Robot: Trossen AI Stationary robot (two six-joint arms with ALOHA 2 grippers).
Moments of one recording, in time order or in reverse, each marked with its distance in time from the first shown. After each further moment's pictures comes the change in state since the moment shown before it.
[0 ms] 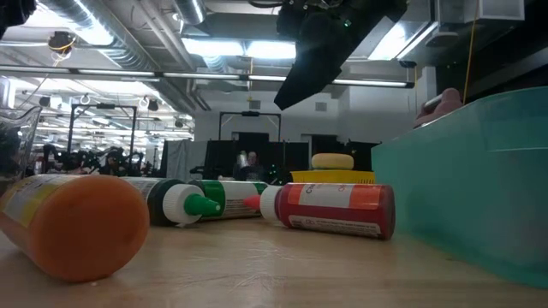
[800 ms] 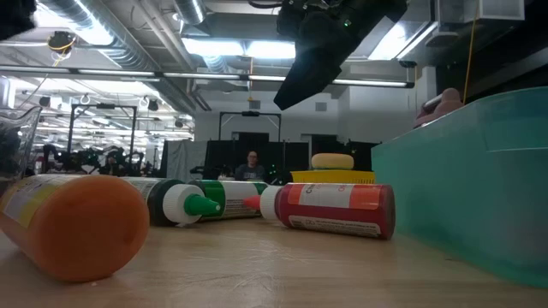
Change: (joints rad) left arm 0.000 -0.007 0.124 -0.006 -0.425 0.208; right arm 0.000 0.000 0.000 0.000 0.000 0.015
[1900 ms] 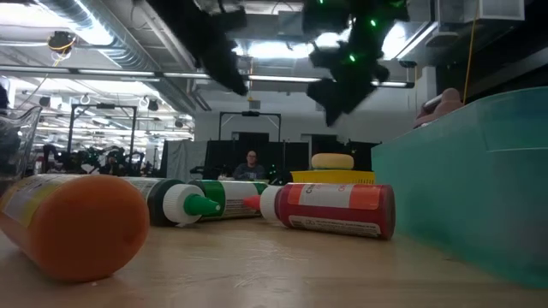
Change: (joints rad) left arm 1.161 0.423 0.175 0.853 0.001 1.201; right arm -0.122 -0.002 0.040 -0.455 0.689 0.522
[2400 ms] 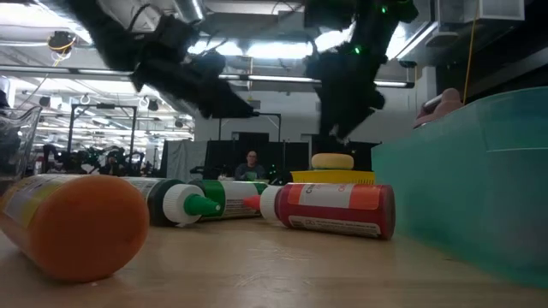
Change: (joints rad) left arm 0.393 0.010 -0.435 0.872 0.714 -0.050; right arm 0.067 -0.007 -0.045 0.115 -0.542 0.034
